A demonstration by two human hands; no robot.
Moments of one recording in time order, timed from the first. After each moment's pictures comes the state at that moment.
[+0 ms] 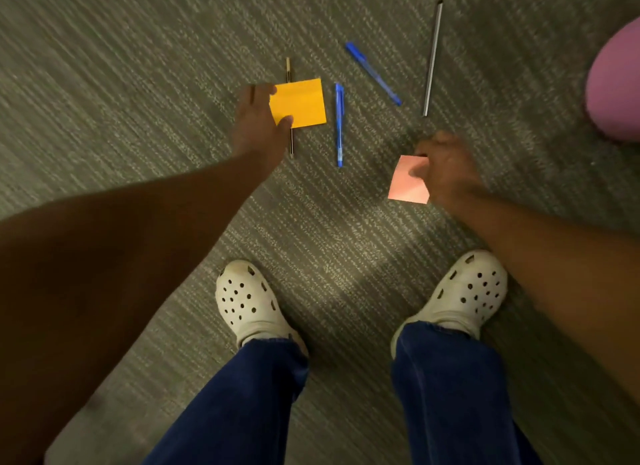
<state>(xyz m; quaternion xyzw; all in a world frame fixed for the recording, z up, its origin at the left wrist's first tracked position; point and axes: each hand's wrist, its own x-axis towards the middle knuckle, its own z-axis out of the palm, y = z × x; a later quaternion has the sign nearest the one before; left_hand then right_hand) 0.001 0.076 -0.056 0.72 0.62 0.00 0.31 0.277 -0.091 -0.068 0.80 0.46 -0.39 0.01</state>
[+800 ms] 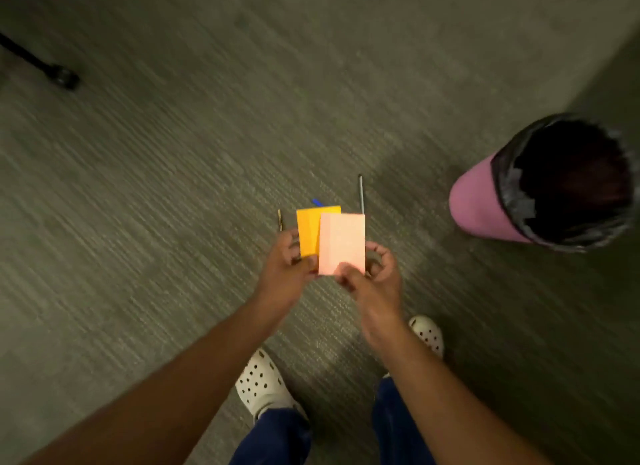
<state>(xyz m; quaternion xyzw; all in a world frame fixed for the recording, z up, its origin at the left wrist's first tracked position) 0.082 0.042 0.251 0.42 0.57 0.13 0.70 0.191 -0.056 0.252 0.67 -0.08 -0.47 -0.57</state>
